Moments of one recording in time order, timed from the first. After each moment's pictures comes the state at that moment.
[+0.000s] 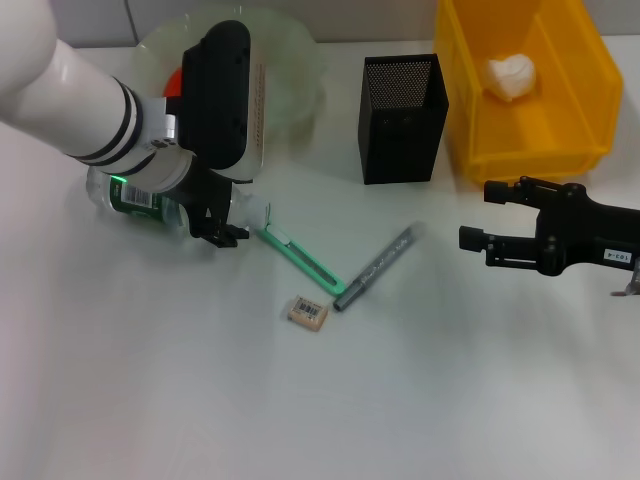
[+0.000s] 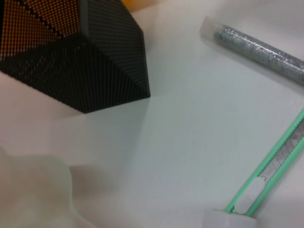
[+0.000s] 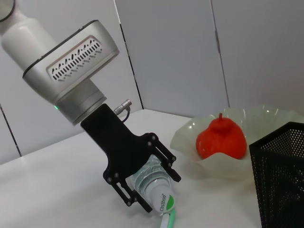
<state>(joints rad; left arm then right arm) -0.73 -2.07 1.51 1.00 2.58 1.14 -1.69 0.48 2.04 -0.60 -0.52 -1.98 -1.53 1.21</state>
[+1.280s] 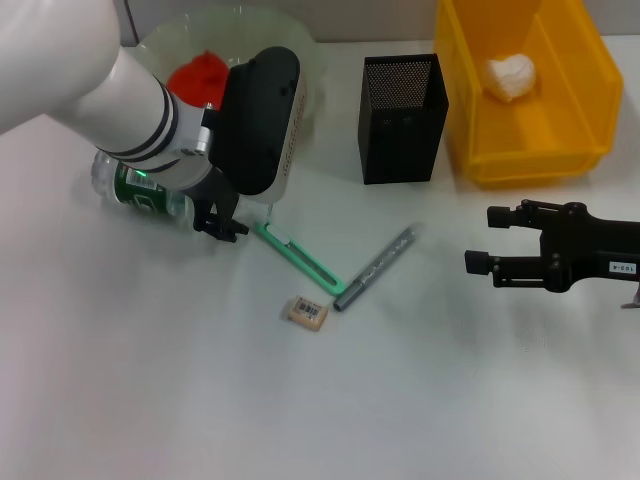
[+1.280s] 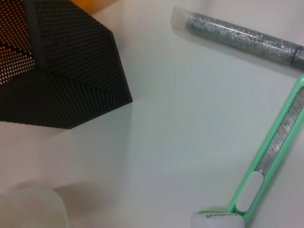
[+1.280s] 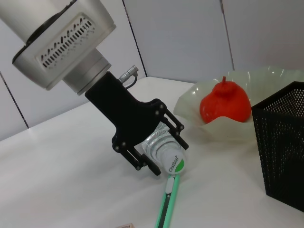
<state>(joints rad) -0.78 -2.07 1.64 1.01 2.66 1.13 -1.69 0.49 2.03 -0.61 -0.55 -2.08 -1.53 1.31</state>
